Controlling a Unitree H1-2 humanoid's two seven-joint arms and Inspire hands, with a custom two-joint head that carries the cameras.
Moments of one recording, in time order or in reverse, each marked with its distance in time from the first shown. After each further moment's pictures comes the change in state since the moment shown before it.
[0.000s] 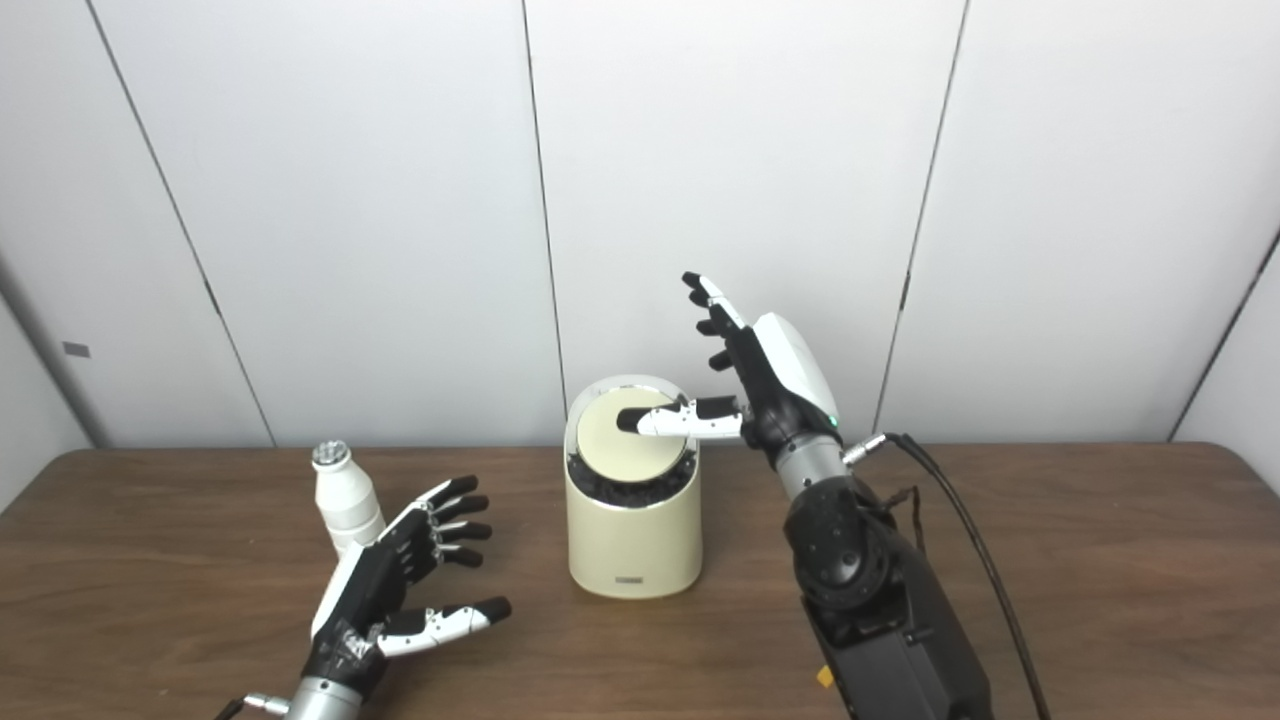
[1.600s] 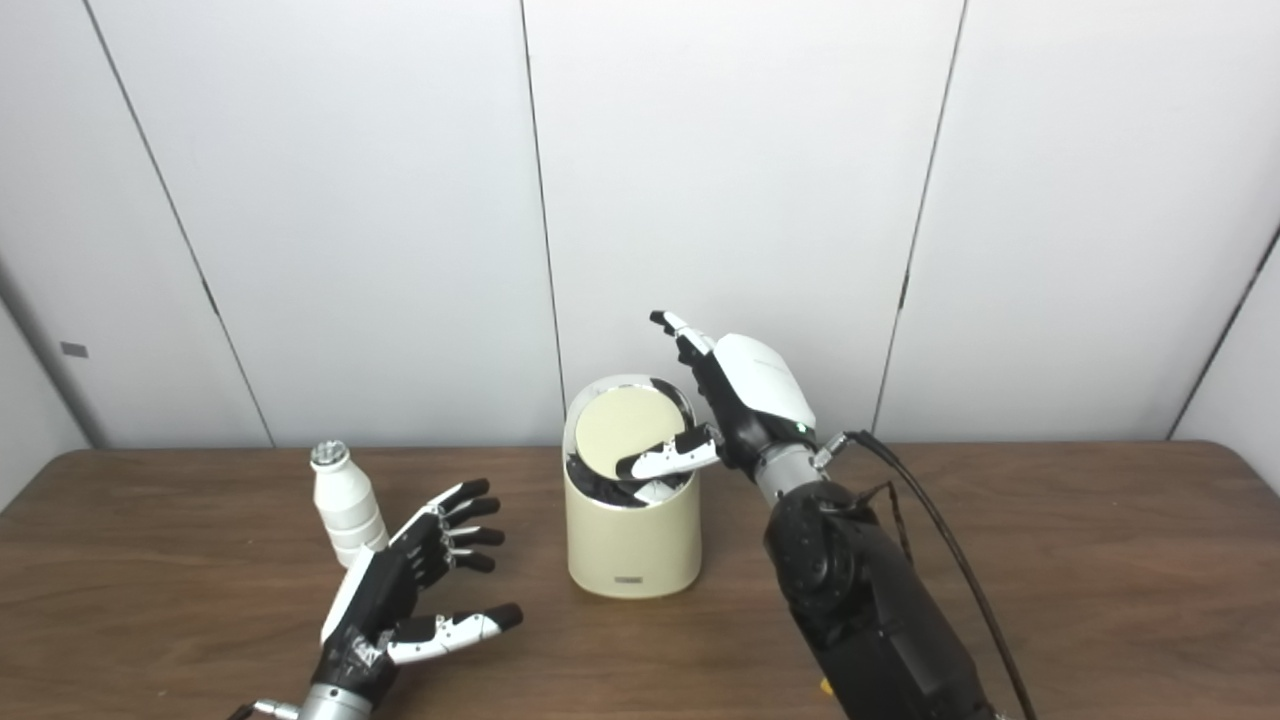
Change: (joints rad) left arm 0.018 -0.013 -0.018 -0.033 0.001 0.005 -0.003; right arm -0.028 -0.042 0.111 0.086 -0.132 -0.030 0.011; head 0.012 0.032
